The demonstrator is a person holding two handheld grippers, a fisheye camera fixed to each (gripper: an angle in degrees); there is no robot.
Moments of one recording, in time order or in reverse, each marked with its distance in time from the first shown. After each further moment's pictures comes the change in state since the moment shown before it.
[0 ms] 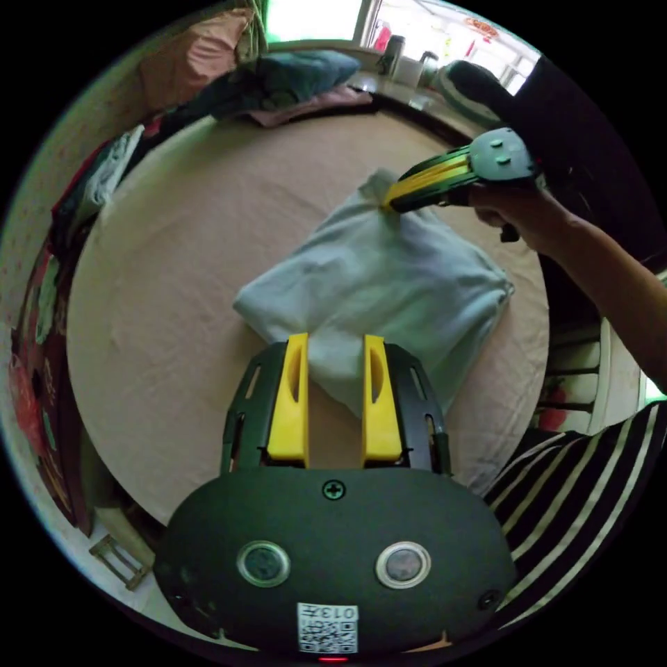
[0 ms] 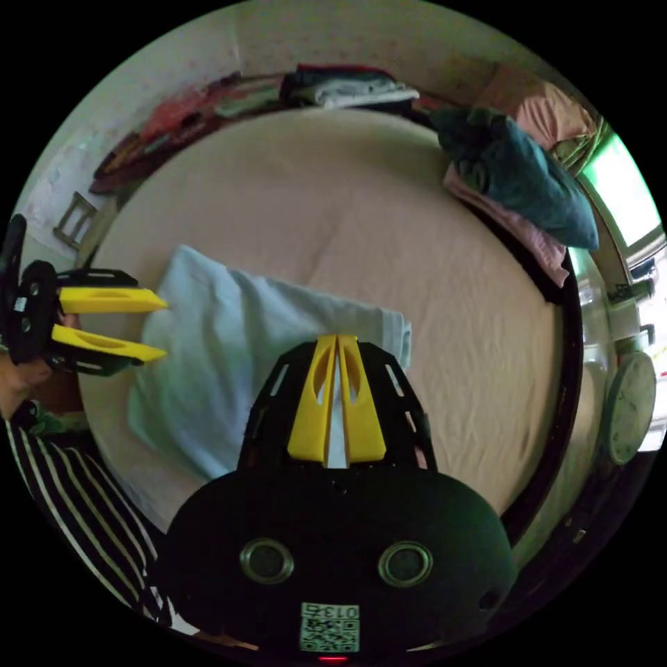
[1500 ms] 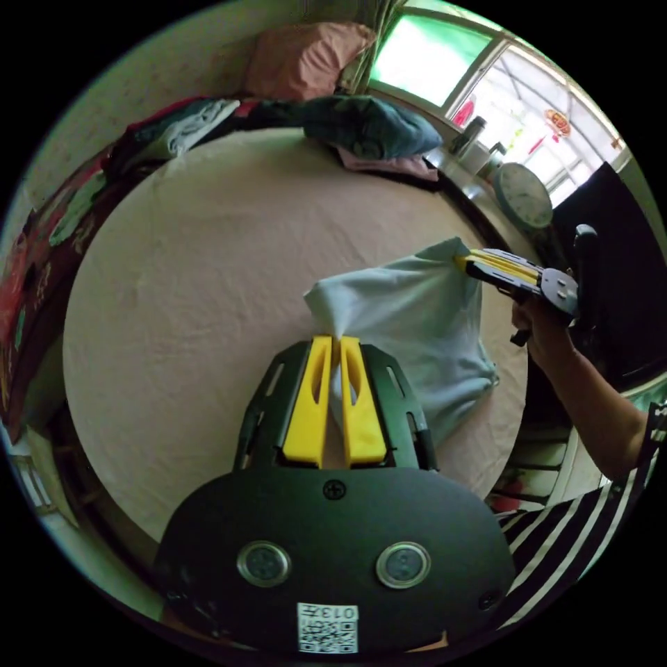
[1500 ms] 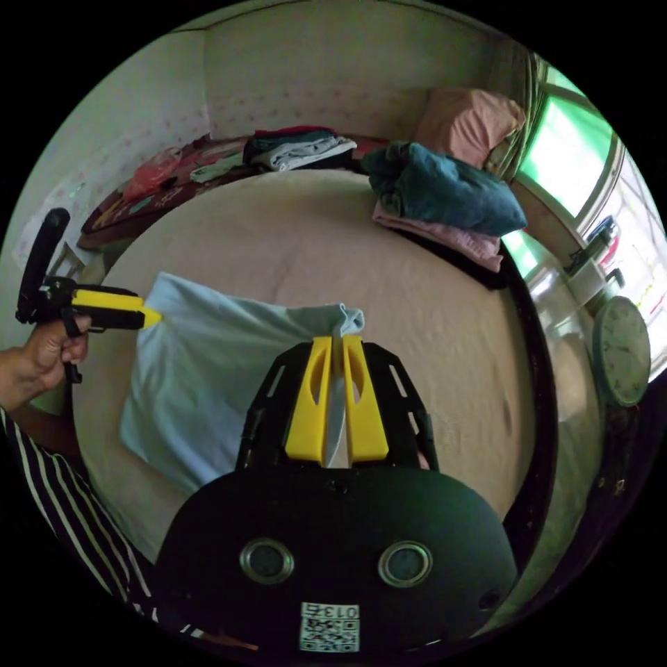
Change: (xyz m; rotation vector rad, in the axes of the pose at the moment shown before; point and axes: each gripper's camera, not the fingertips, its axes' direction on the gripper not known) left arm -0.106 0.062 -0.073 0.272 0.035 -0.307; right arm 0.016 0.119 -0.085 0.349 0.105 0.148
